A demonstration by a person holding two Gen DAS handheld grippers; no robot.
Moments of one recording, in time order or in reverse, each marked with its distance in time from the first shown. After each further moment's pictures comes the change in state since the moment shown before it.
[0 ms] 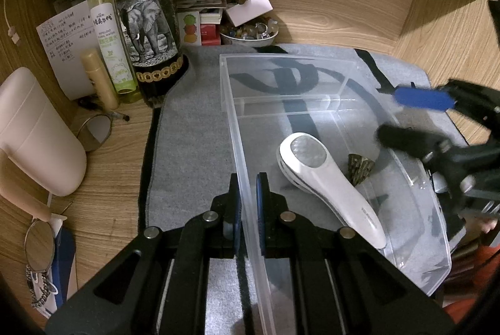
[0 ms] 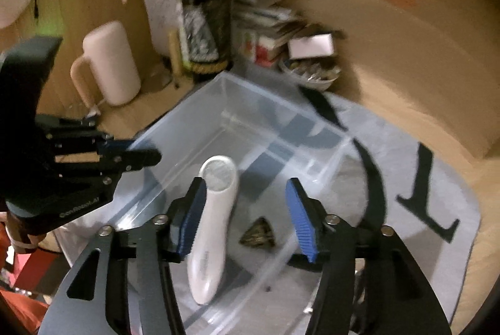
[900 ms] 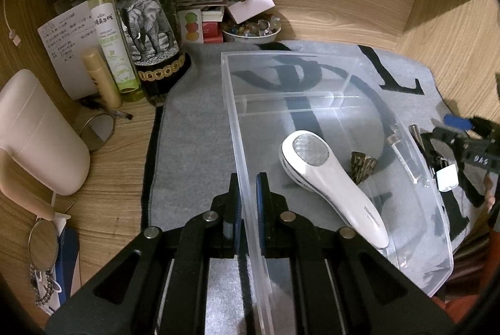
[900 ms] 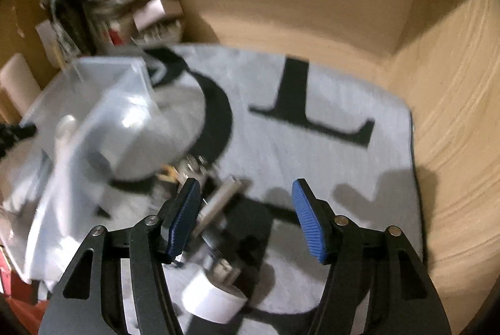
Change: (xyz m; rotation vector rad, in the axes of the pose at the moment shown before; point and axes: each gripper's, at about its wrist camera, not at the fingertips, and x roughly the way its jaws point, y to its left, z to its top) left arm 0.002 -0.001 0.000 0.009 0.016 0.026; right arm -0.019 -0.128 -0.095 0.303 0.092 -0.254
